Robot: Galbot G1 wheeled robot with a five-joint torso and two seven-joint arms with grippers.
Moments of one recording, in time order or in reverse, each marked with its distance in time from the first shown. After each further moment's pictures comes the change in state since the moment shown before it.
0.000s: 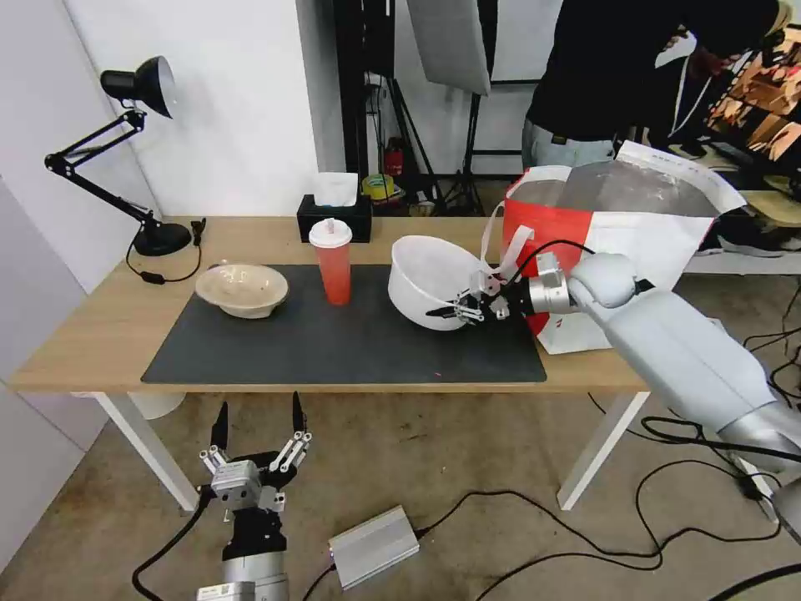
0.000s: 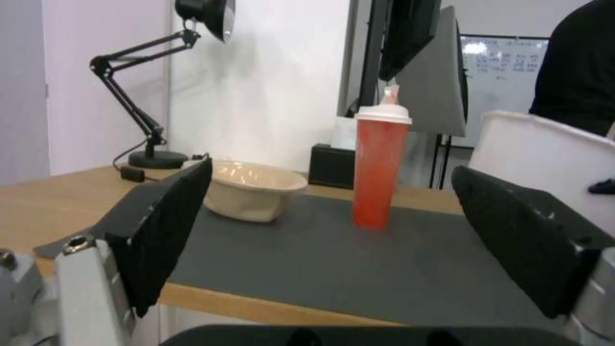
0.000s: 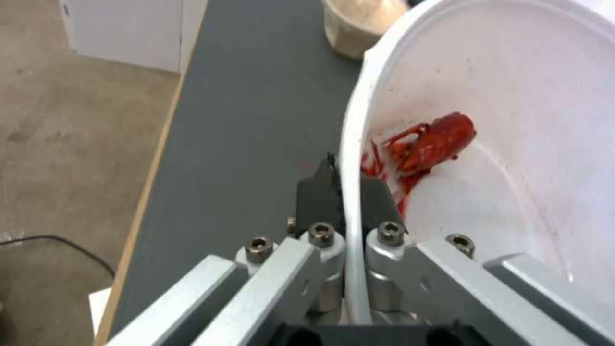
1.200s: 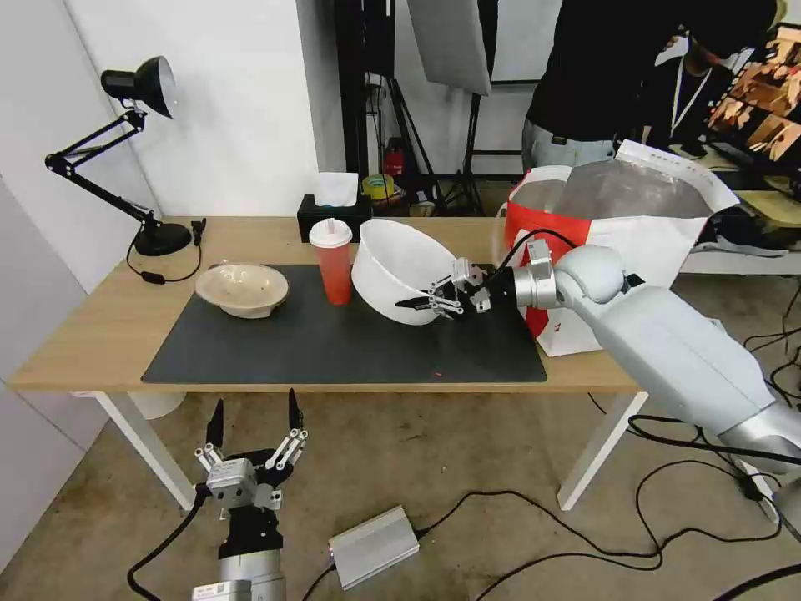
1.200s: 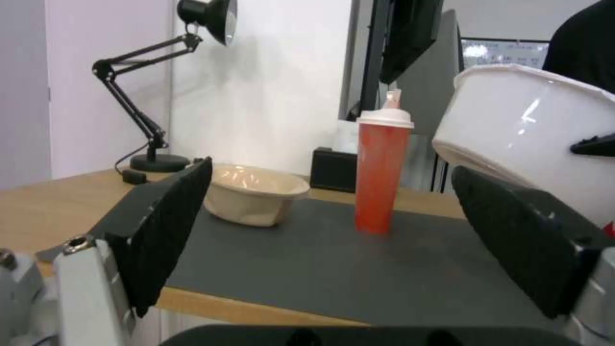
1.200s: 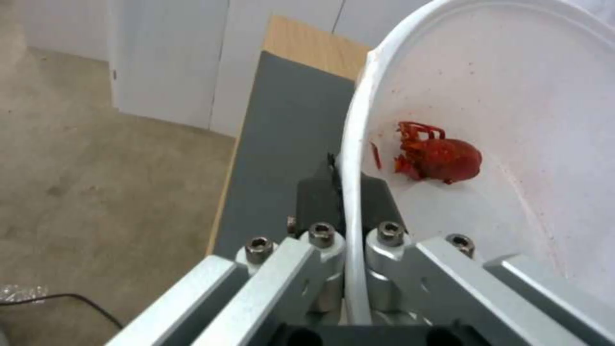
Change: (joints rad) left arm -0.005 0.001 -0.004 -0.001 -0.003 -0.001 0.001; right arm 0.001 0.015 -0.032 0.110 0.116 -0.018 0.024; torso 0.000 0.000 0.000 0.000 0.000
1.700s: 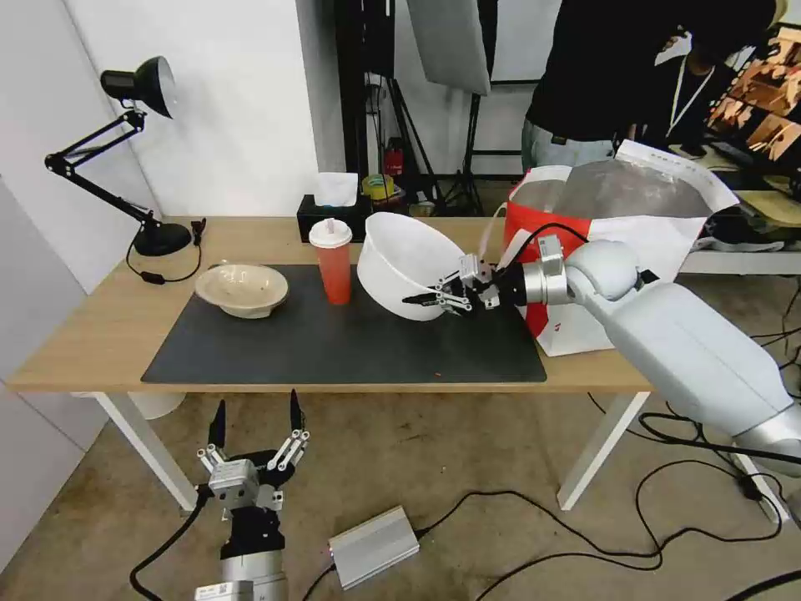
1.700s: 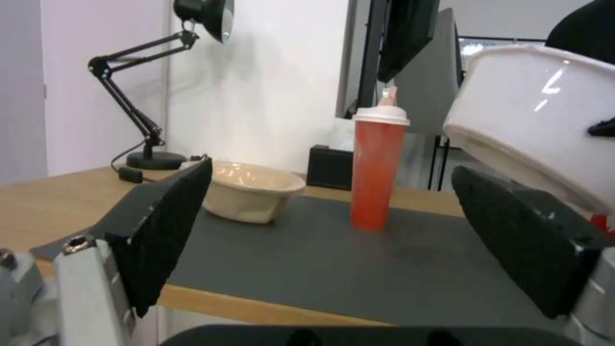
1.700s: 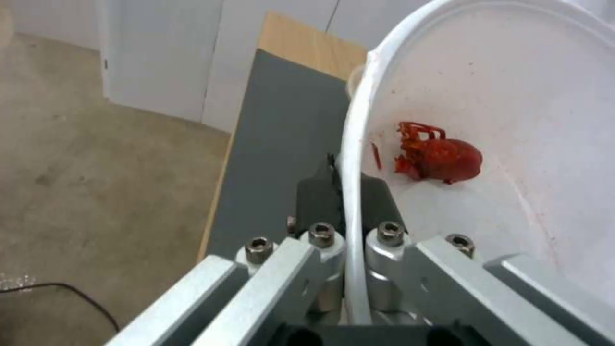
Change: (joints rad) left arm 0.002 -0.001 0.009 0.005 0.004 -0.003 -0.001; right arm -0.003 -0.041 0.026 0.044 -0.010 0.002 0.000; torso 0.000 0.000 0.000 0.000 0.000
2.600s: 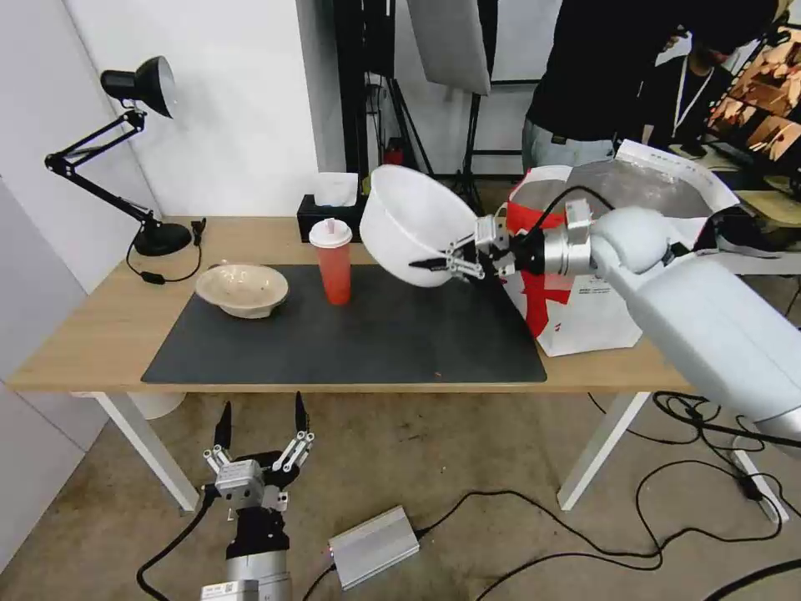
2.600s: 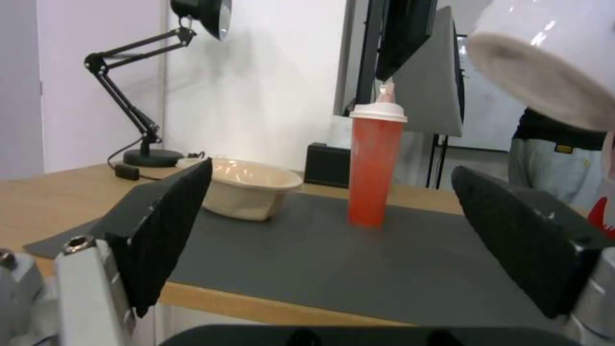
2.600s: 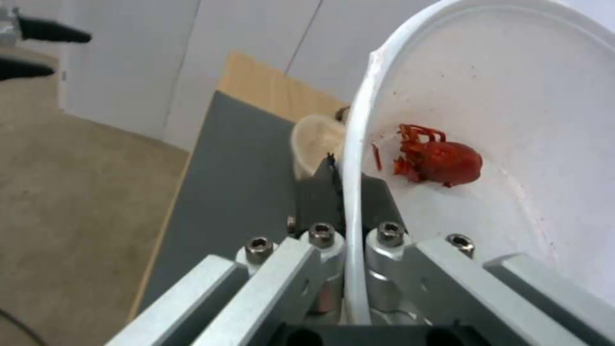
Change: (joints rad) left arm -0.004 0.000 0.005 0.007 0.000 0.000 -0.001; right arm 0.091 -0.026 0.061 0.024 0.051 0.000 0.007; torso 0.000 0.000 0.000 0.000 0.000
